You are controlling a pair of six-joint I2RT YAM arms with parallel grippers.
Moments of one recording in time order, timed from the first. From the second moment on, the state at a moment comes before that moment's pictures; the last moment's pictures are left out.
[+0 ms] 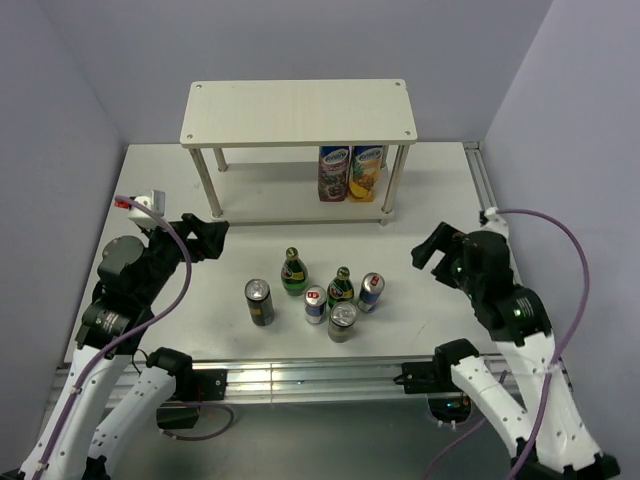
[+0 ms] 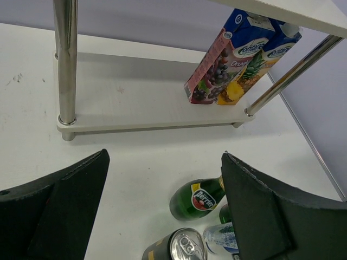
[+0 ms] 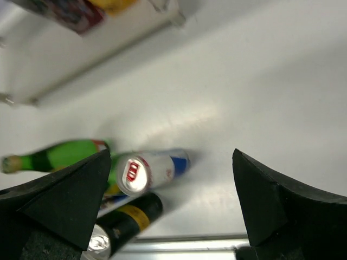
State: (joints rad) left arm -0.32 0.58 0.84 -0.36 0.02 -0.39; right arm 0.21 0.56 0.90 -0.89 0.12 0.68
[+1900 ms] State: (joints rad) left arm -0.32 0.54 0.82 -0.36 -0.03 -0.38; right arm 1.14 1.02 0.28 -0.16 0.99 1.25
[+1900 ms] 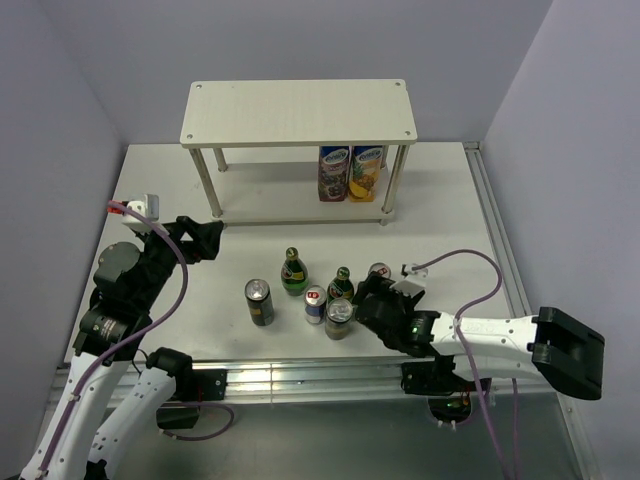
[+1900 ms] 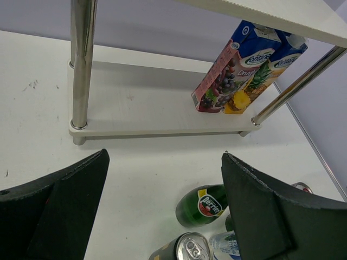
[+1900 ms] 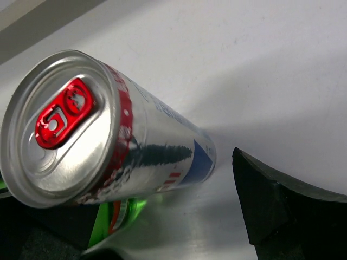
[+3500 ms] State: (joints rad) left arm -0.32 0.54 0.82 -0.36 -0.03 -0.38; right arm 0.93 1.06 1.09 -0.23 0.92 0.34
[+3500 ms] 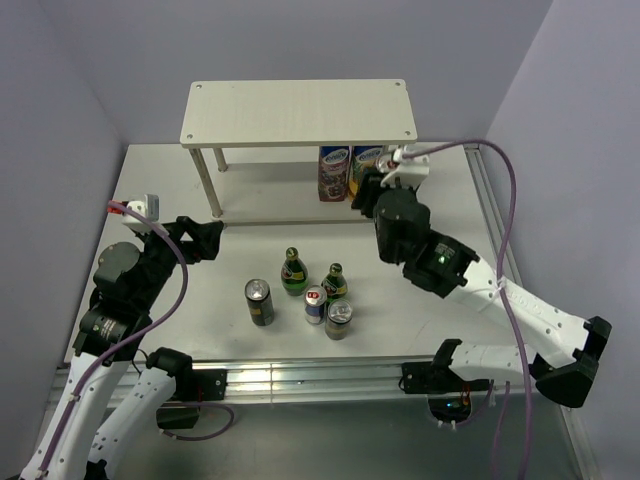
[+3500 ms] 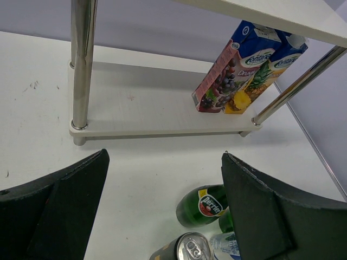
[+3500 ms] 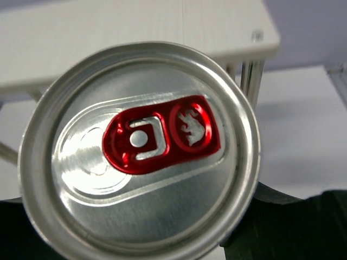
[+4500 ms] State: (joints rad) left arm -0.32 0.54 0.82 -0.36 -0.03 -0.38; right arm 0.52 1.87 2.14 -0.40 0.71 -0.04
